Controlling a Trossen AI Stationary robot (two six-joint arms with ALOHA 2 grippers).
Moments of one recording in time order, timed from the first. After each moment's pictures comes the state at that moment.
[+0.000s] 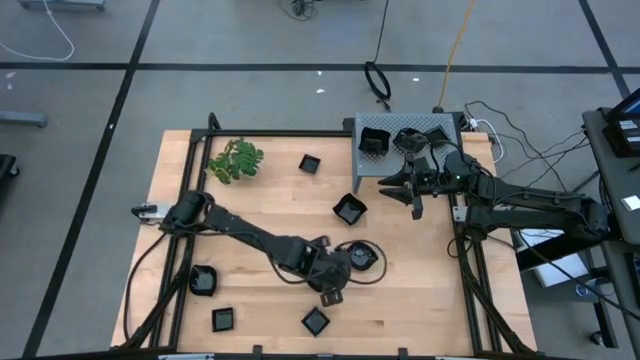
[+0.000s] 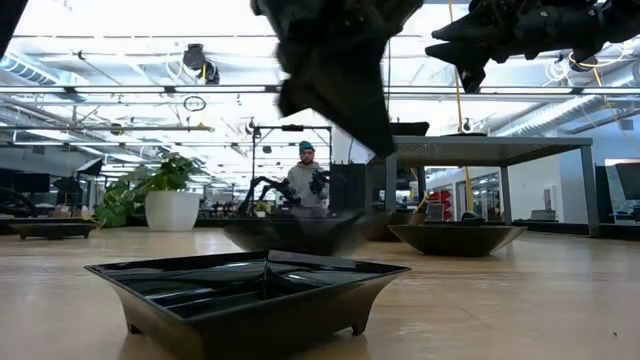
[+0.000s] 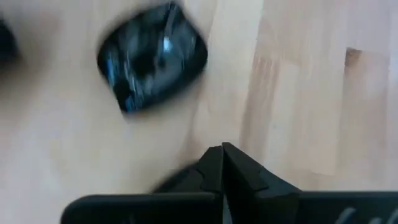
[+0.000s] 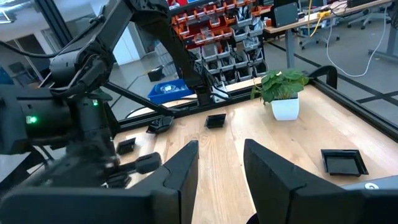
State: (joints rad) left arm -0.33 2.10 1.68 -0.60 -0.19 -0.48; right arm -0.33 0.75 0.48 0.19 -0.37 0.25
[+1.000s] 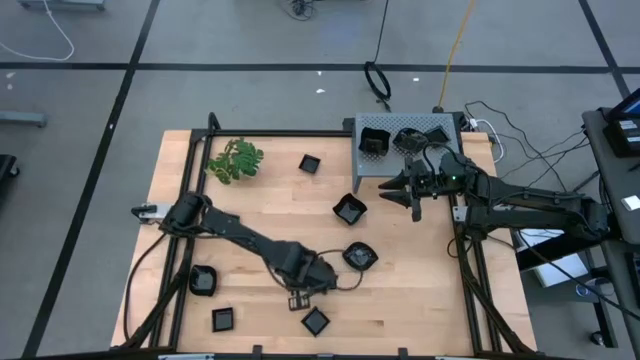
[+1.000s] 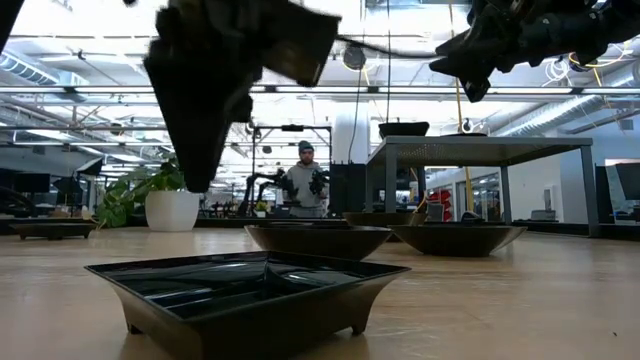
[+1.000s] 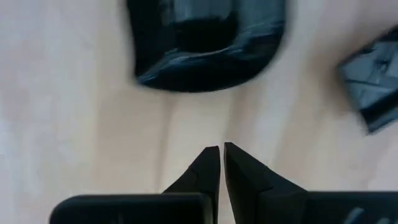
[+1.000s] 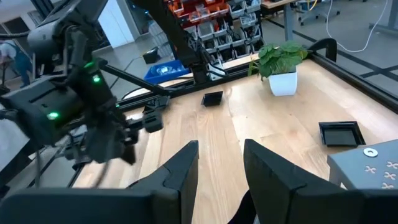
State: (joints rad) left arm -0.38 2.10 1.68 -1.08 0.07 -0.55; right arm -0.33 0.75 0.48 0.09 -0.37 0.24
